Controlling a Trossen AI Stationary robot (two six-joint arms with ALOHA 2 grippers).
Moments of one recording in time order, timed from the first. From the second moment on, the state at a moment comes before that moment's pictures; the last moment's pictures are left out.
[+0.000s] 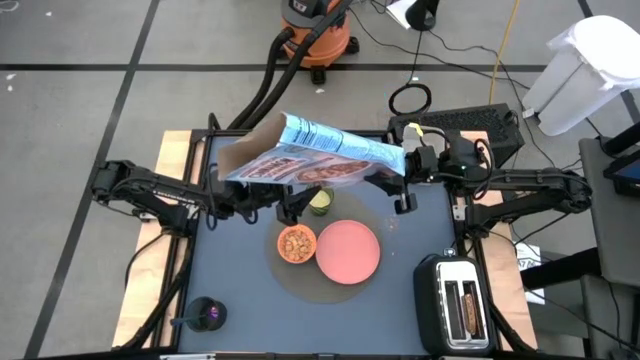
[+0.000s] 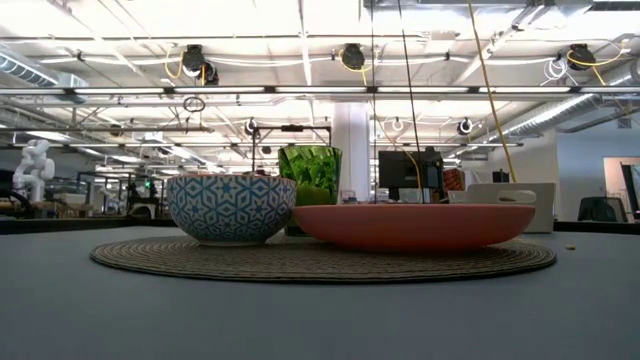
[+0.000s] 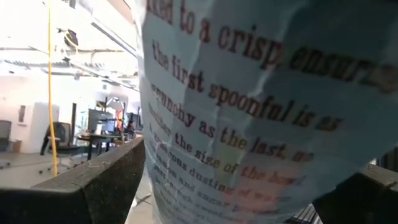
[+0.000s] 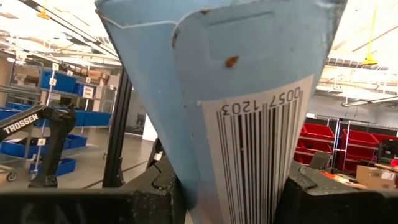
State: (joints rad) left arm -0.09 1.39 0.91 1.00 -0.25 0.06; right arm -0.14 1.09 0.85 0.67 -0.33 -0.01
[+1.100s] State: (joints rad) left arm -0.09 1.39 0.91 1.00 -0.26 0.08; right arm -0.14 1.09 0.85 0.66 -0.34 -0.01
